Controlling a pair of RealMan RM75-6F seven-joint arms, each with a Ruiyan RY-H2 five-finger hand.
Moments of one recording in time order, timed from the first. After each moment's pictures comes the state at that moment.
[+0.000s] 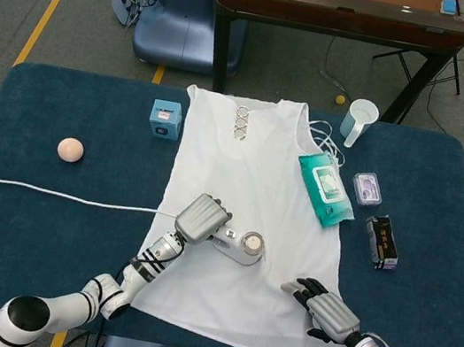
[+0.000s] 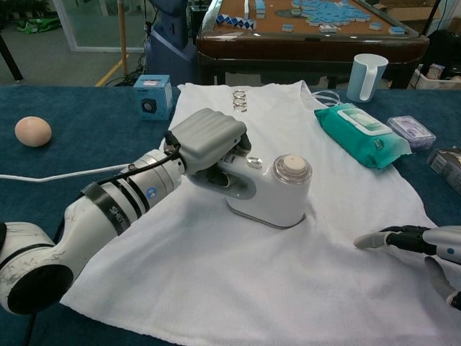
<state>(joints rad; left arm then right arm) -0.96 -2.15 -0.17 -0.63 1.50 1.14 0.12 0.48 -1.32 -0.23 -1.46 -1.71 1.00 0.31</state>
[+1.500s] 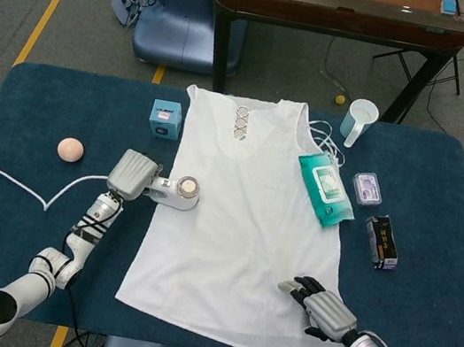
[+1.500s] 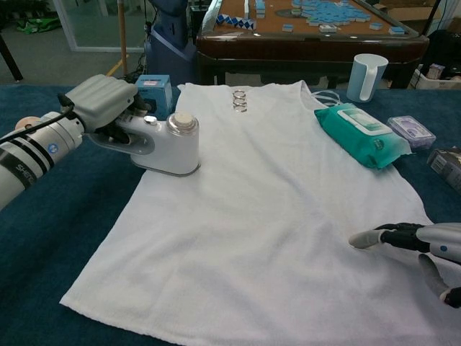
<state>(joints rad) -0.84 -2.01 -0.16 -0.41 1.45 1.15 -0.06 0.49 -1.31 -0.22 -1.48 -1.69 0.98 0.27</state>
